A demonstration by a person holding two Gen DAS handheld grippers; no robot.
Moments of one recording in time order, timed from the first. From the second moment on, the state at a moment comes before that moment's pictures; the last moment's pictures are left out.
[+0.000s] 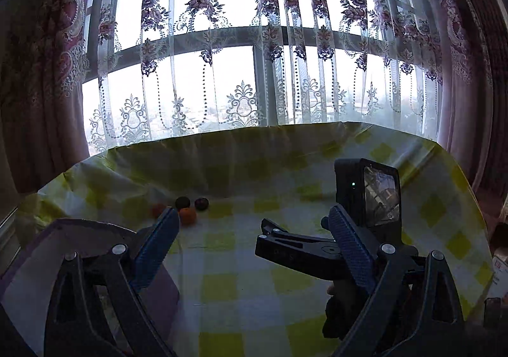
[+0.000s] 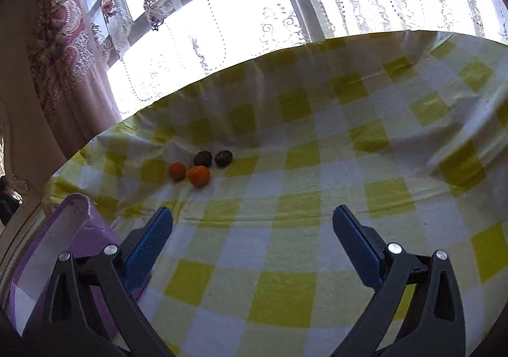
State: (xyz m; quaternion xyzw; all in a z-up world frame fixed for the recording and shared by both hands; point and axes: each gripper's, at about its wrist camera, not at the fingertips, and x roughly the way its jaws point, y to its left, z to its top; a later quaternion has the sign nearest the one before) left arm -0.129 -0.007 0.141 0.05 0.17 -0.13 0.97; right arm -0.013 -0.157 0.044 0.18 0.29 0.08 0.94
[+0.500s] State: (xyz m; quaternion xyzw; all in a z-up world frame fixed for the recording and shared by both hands) left arm -0.004 0.005 0.066 -0.02 0.30 -0.01 0.95; right arm 0.029 -0.185 -0.002 0.18 0.39 -0.03 0.90
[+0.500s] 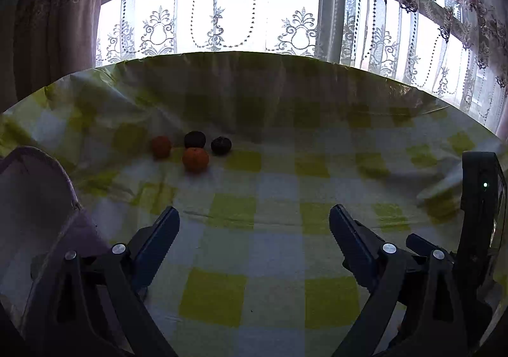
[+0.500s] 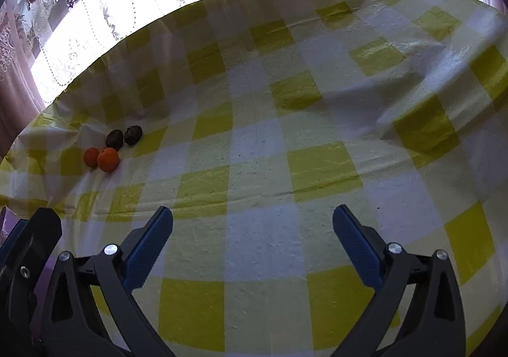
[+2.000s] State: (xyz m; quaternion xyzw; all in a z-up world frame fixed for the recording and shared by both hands) left arm 0.020 -0.002 0.006 -0.01 0.44 -0.05 0.90; right arm 0.259 0.006 -0.005 -0.12 0.43 0.27 0.86
